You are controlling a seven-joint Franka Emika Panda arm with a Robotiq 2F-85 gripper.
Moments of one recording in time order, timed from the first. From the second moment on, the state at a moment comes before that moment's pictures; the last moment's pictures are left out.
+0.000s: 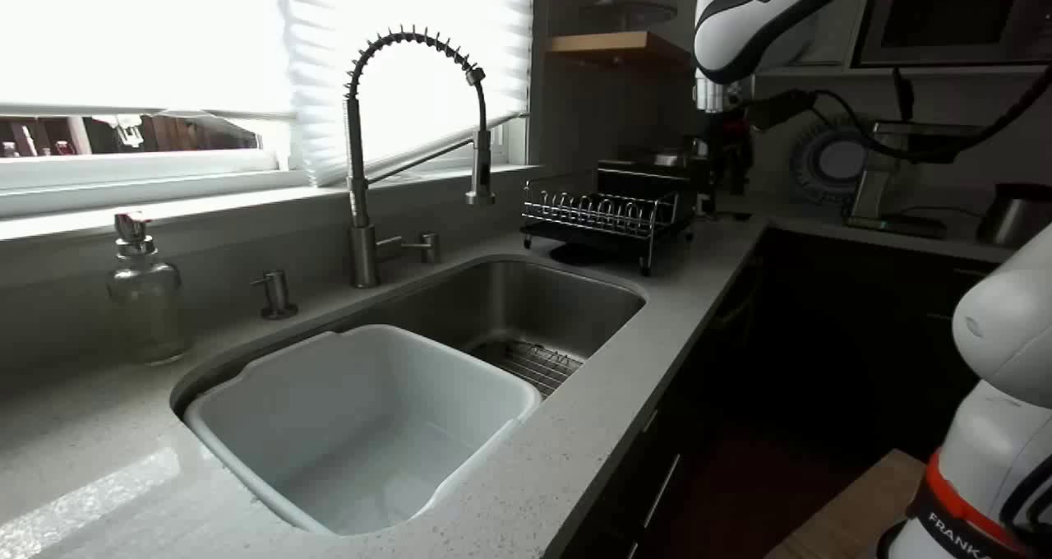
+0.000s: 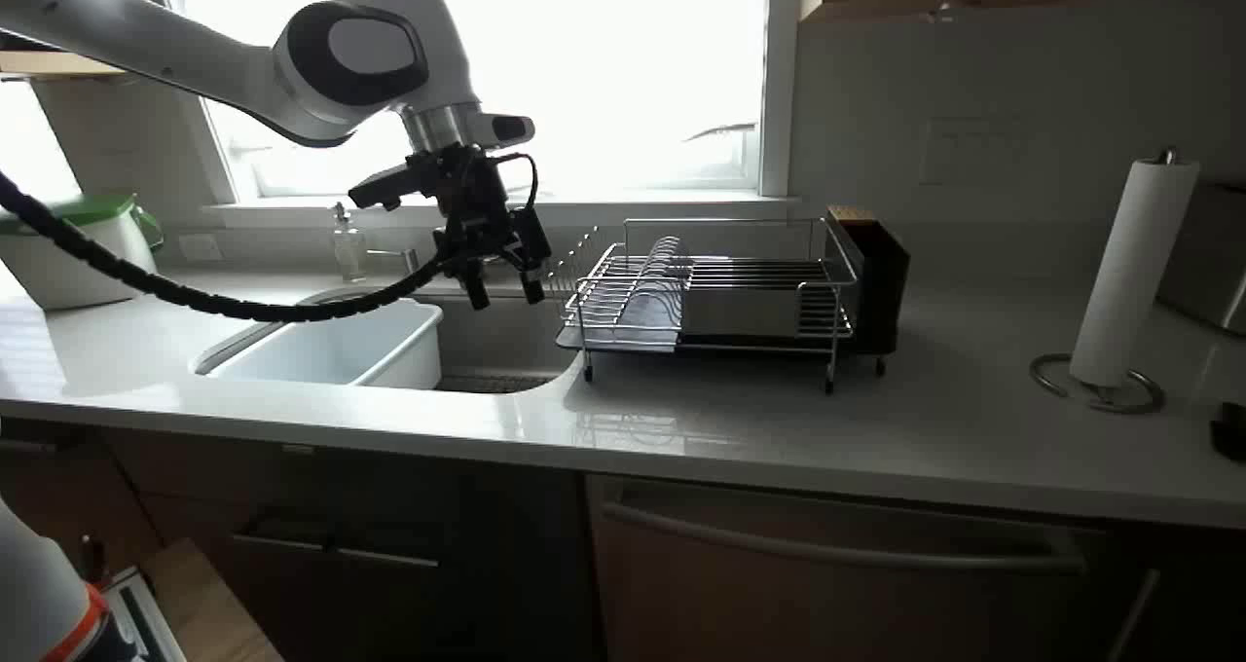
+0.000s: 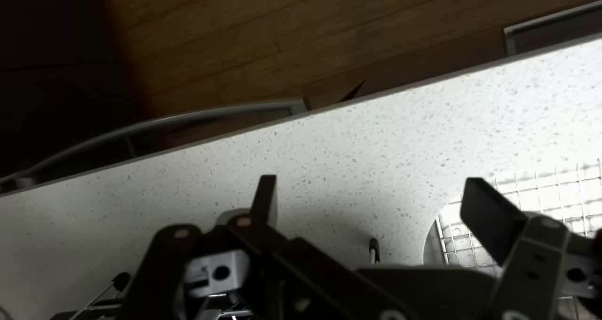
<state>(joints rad) -0.12 -0.34 -0.08 -2.30 -0.32 2.02 -0.21</state>
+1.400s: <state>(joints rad) 0.23 -0.29 0.06 -2.19 0.22 2.23 -0.35</state>
